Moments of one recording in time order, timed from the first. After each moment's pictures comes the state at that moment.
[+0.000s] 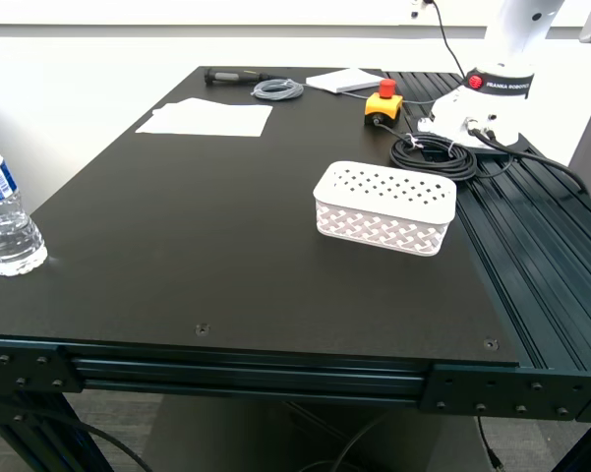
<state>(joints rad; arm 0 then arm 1) 0.00 1.05 0.52 0.62 0.00 0.00 0.00 1.05 0.52 0.62 0.01 0.00</state>
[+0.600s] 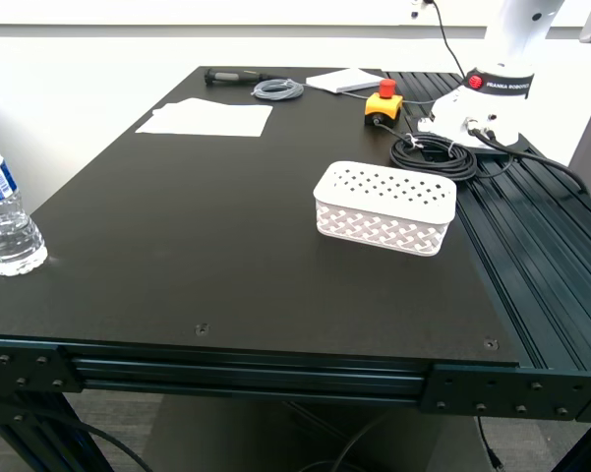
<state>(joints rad) 0.00 1.05 0.52 0.62 0.00 0.00 0.00 1.05 0.52 0.59 0.01 0.00</state>
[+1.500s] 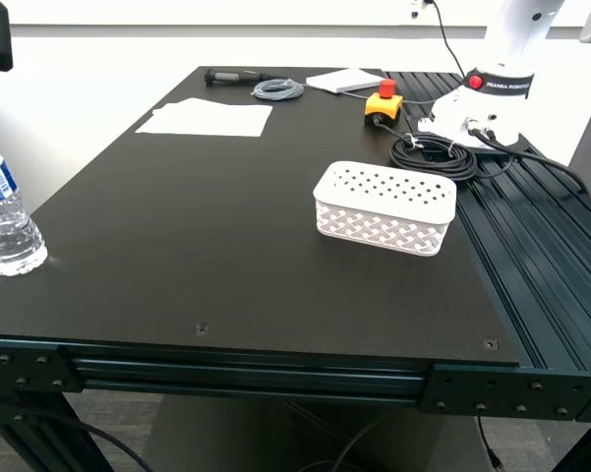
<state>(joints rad) 0.00 1.05 0.52 0.62 0.00 0.00 0.00 1.05 0.55 -0.09 -0.62 -0.09</state>
